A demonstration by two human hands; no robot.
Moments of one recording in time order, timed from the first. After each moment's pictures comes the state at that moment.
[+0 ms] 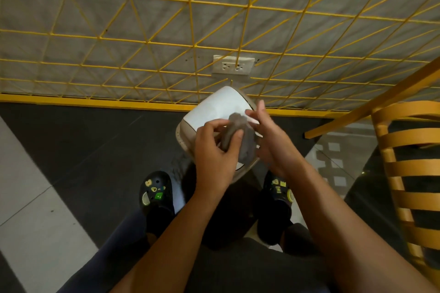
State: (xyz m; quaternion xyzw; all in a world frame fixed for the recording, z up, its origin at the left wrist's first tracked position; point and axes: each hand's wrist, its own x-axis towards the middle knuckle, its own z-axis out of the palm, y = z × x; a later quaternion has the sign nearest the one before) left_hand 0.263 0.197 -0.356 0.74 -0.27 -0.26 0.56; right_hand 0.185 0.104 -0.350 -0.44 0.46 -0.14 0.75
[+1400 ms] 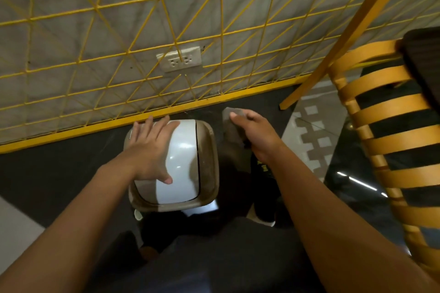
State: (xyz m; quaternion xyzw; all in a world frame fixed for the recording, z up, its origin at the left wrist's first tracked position) left_hand 0.349 0.180 -0.379 0.70 -0.65 -0.25 -0.14; right_hand 0.132 0.083 -0.391 -0.39 0.57 -0.21 0.69
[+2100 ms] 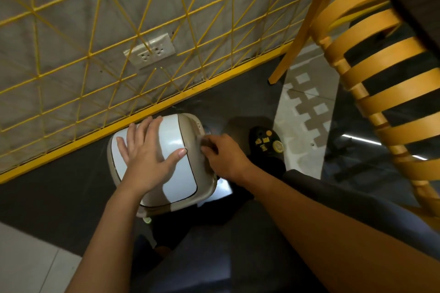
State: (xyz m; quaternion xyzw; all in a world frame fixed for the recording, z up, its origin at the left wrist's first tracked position) left_hand 0.316 0.188 -0.396 0.77 -0.59 -0.23 0.07; right_hand 0.147 0.145 -0.412 -0.60 0.54 -0.08 0.59
